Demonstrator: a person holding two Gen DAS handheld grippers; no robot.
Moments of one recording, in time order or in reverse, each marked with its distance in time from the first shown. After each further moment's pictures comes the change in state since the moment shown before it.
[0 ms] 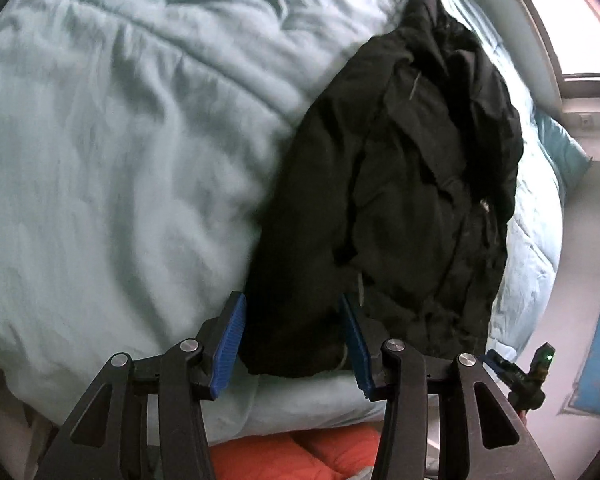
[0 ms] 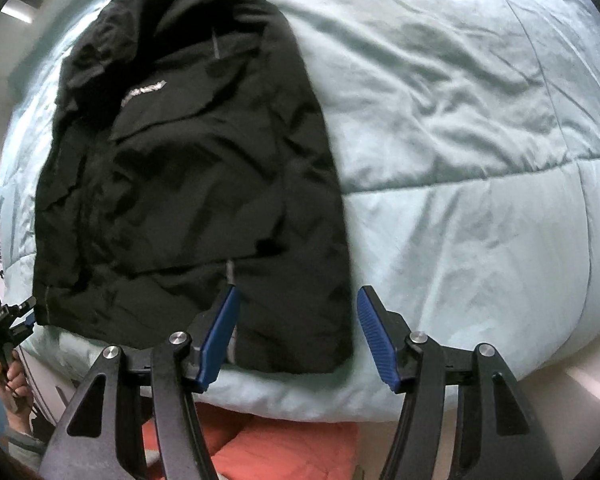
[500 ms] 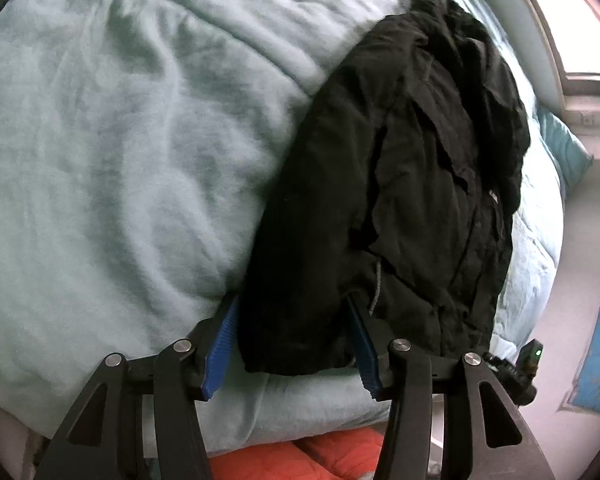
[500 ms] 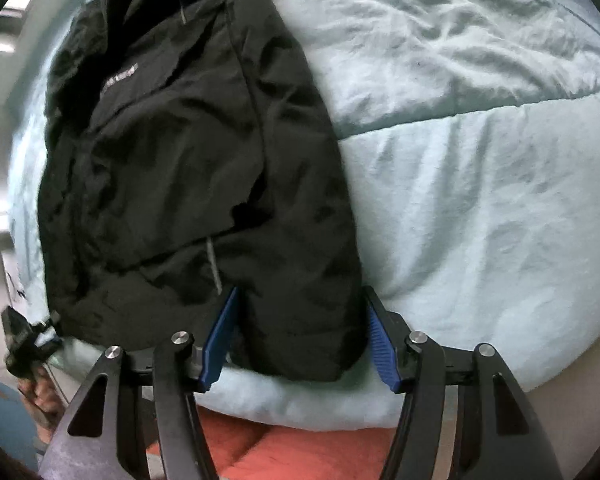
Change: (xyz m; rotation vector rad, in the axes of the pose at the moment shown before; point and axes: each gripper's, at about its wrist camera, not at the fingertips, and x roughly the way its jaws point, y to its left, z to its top) left arm 0.018 0.006 -0.006 0.018 0.013 -0.023; right arm 0.038 -0.014 -0.014 0.112 0.052 0.105
